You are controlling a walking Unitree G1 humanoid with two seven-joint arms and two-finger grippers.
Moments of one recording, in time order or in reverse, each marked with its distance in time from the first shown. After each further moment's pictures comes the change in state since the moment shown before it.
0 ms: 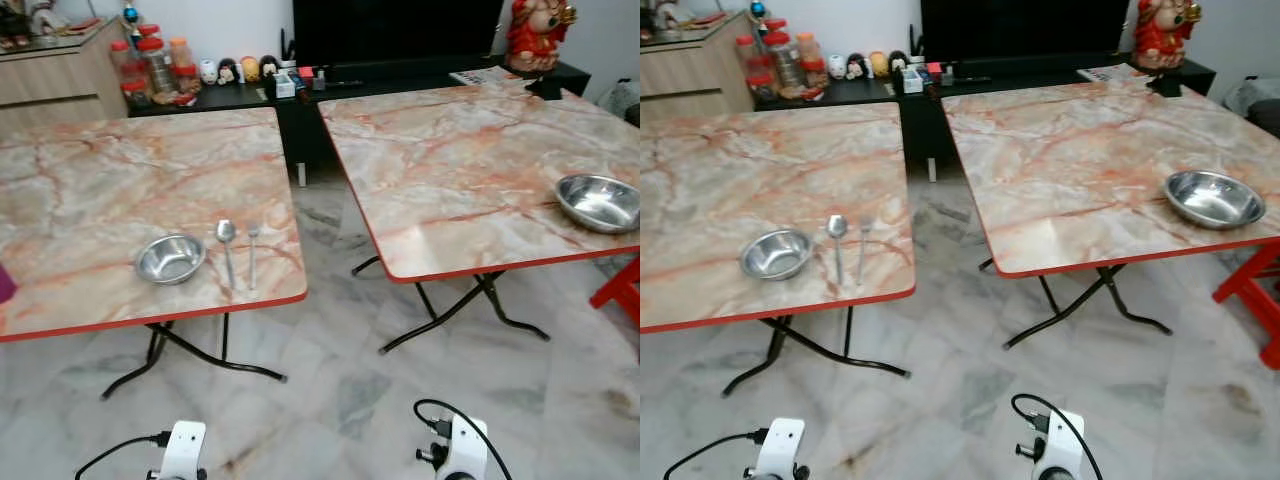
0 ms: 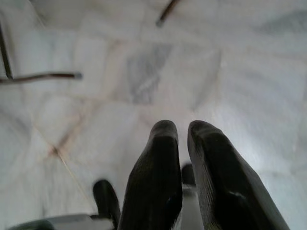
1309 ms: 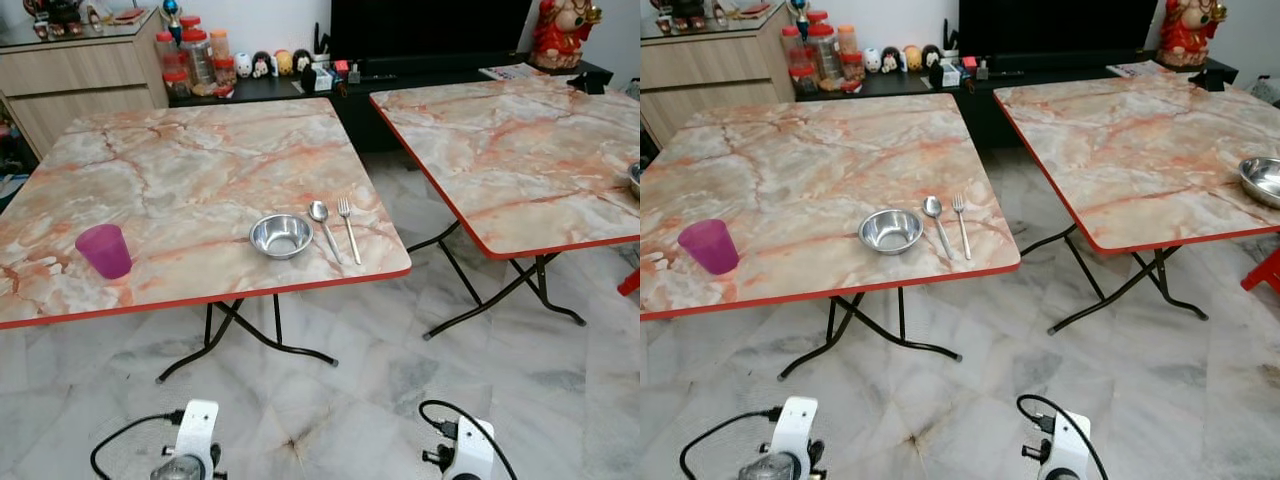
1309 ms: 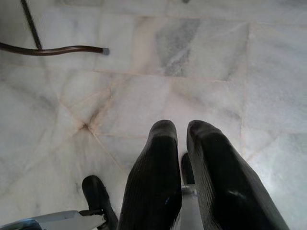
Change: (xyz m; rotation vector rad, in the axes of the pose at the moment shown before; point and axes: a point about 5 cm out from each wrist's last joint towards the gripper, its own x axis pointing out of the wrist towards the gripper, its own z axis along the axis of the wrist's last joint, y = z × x) left arm 0.002 -0.007 0.028 0.016 -0.113 -0.013; right arm 0.001 0.004 0.003 -0.001 -0.008 0.008
